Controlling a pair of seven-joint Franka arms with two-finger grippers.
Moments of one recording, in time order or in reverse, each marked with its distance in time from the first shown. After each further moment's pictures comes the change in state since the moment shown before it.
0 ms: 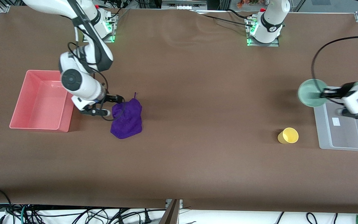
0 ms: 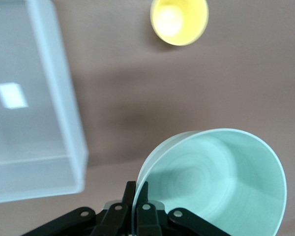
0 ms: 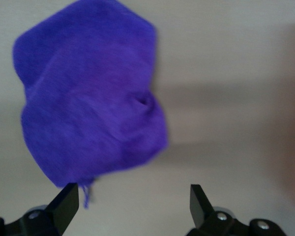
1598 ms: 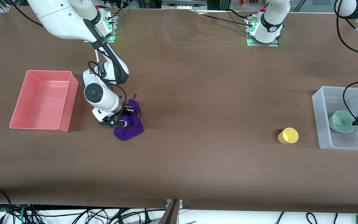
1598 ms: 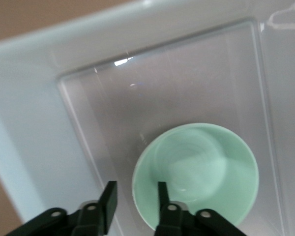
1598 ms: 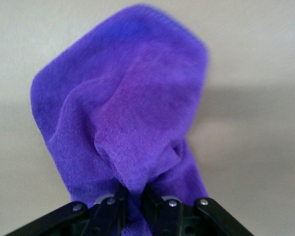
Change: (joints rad) left arm 0.283 0.518 -0.009 0.357 0.083 0.388 0.420; right arm 0.049 0.180 -0.030 0.167 -0.009 0.053 -0.005
